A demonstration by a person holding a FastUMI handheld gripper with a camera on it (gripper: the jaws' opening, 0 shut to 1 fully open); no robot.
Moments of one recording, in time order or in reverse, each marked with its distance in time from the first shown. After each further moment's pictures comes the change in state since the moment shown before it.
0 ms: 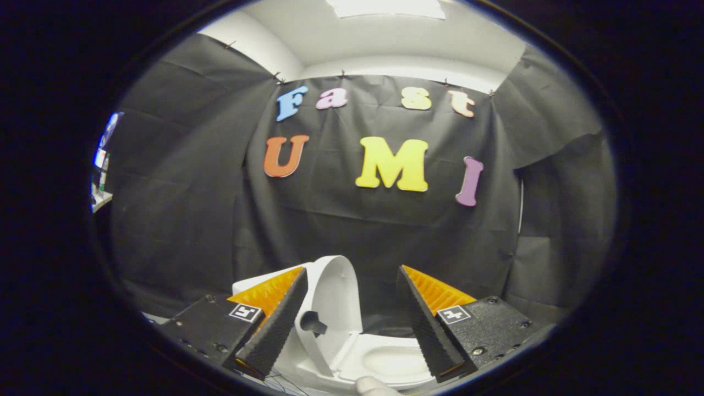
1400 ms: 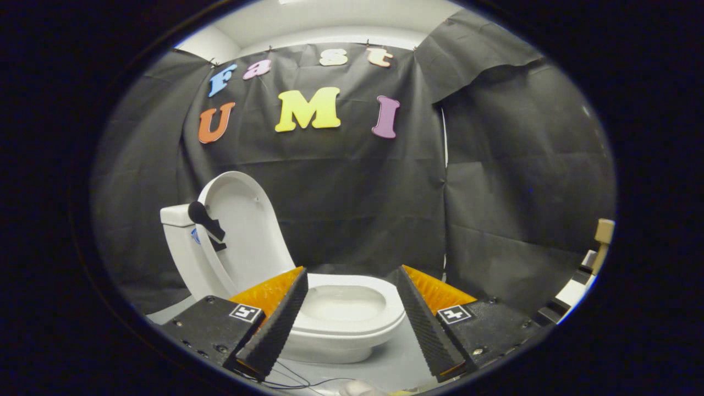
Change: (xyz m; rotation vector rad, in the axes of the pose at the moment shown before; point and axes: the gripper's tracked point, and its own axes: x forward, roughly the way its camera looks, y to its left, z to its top) arm -0.093 -0.159 -0.188 0.132 0.219 -0.238
